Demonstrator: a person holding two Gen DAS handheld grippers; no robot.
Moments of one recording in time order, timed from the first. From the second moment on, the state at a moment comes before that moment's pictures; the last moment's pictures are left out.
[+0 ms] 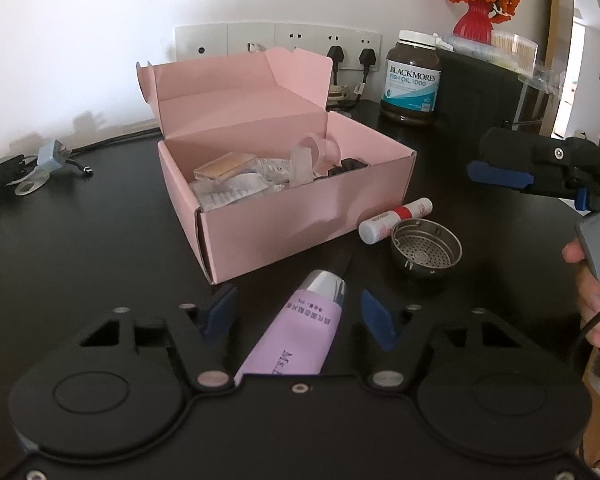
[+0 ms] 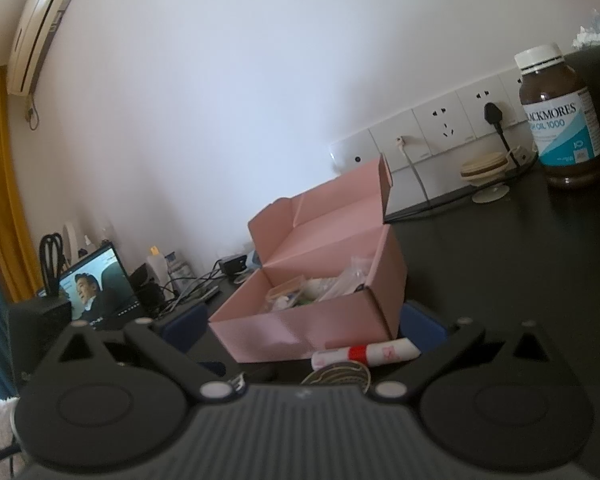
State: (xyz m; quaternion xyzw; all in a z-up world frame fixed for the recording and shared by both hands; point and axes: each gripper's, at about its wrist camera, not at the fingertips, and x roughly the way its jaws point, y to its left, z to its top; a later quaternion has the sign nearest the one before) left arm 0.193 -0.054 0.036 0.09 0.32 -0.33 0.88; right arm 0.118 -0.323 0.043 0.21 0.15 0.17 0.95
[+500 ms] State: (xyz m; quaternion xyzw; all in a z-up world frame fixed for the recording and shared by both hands) left arm 0.186 -0.035 0.037 0.11 0.31 -0.34 0.88; right arm 0.118 -0.323 0.043 0.21 0.16 0.17 0.95
